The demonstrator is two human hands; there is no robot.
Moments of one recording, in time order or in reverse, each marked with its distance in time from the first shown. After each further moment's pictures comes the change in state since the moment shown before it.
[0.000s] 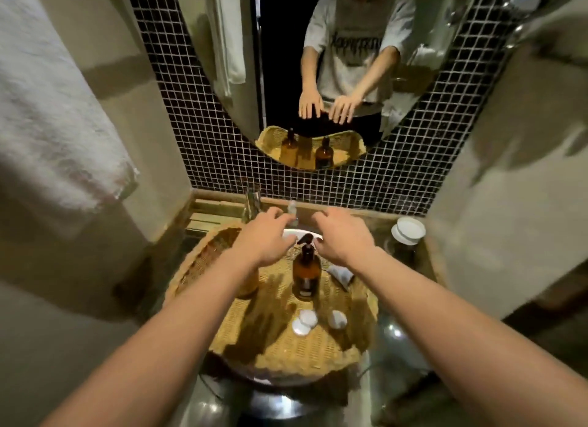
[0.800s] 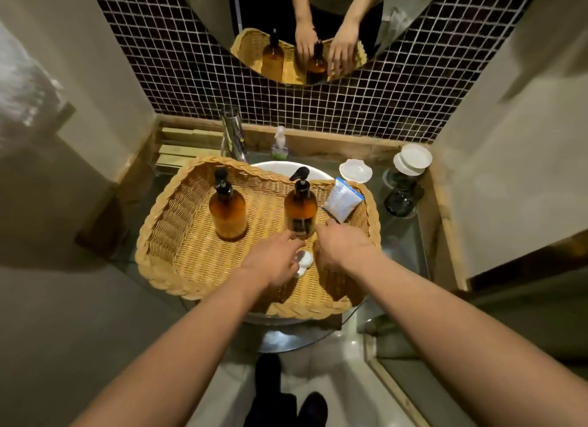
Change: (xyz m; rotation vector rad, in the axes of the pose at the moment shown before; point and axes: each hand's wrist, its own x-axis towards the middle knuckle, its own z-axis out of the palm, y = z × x) left_hand -0.058 -0.001 0.148 0.064 -0.345 0.208; right_hand -0.054 -0.008 0.121 -0.027 -0.547 0.090
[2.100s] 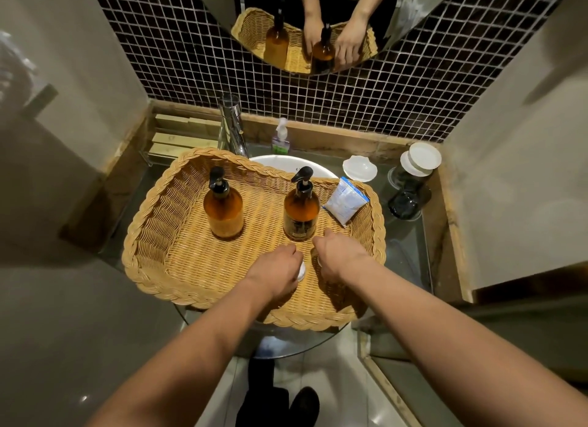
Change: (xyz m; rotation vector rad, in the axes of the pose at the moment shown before) left_hand 0.013 0.003 0.035 0.018 -0.039 0.018; right_hand 0.021 0.001 0.024 -0.036 -0.115 -0.058
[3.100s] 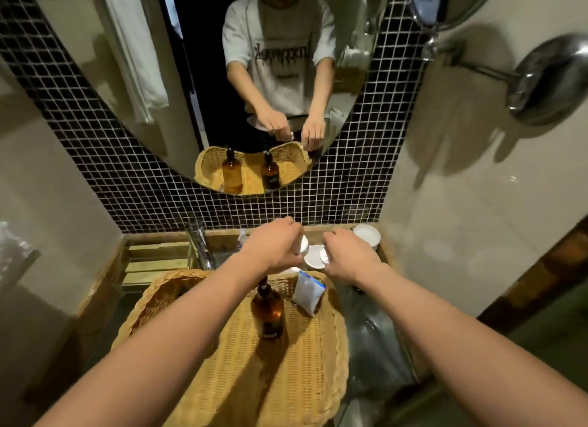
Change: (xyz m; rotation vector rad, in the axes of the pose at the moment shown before) left_hand 0.090 0.035 -0.235 0.099 0.340 0.198; right_hand -0.041 0.119 -0.126 0.240 0.549 0.178
